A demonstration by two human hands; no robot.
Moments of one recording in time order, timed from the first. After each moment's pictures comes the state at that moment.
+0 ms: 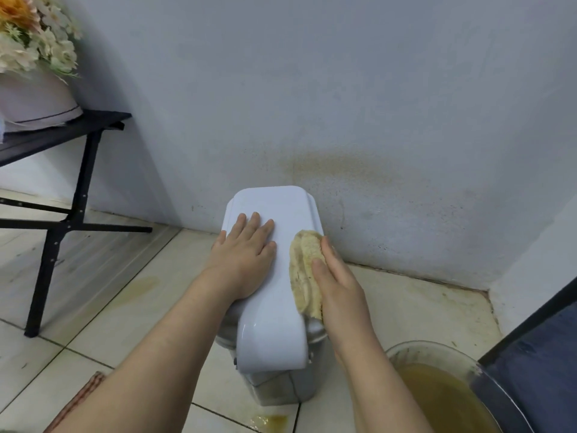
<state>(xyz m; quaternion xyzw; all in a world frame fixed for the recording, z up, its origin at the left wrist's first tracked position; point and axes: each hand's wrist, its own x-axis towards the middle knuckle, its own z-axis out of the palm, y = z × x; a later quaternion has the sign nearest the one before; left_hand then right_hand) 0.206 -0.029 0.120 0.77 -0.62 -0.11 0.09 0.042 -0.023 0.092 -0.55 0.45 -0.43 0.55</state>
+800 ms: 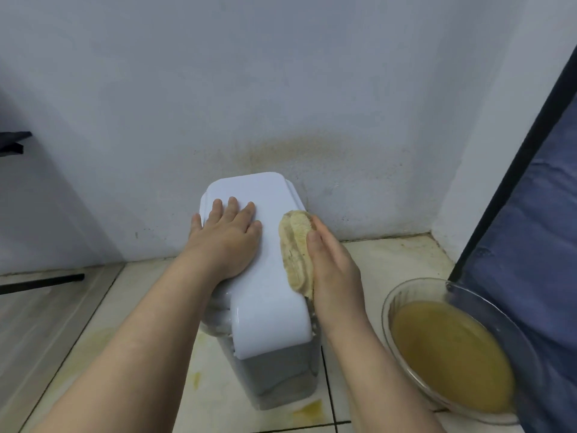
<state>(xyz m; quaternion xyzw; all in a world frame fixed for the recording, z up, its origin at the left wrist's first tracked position) 0.263 -0.032 0.117 0.69 -0.72 -0.09 0.04 0.115 0.033 0.078 -0.49 0.52 -0.57 0.41</state>
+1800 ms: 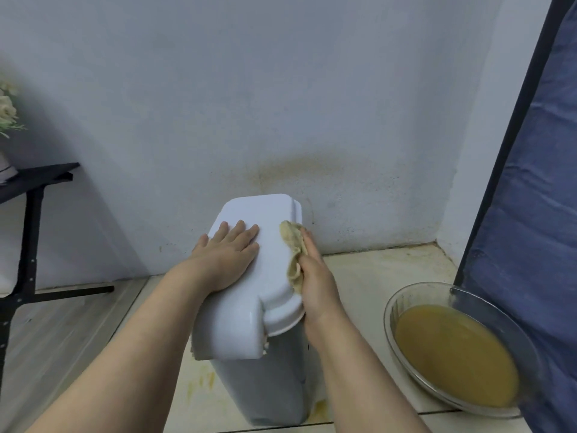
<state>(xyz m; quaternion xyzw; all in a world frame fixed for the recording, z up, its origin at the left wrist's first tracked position) 0.272 0.009 0.127 0.67 -0.73 -0.10 -0.03 0.131 0.046 0.077 -0.37 0.38 -0.61 0.59</state>
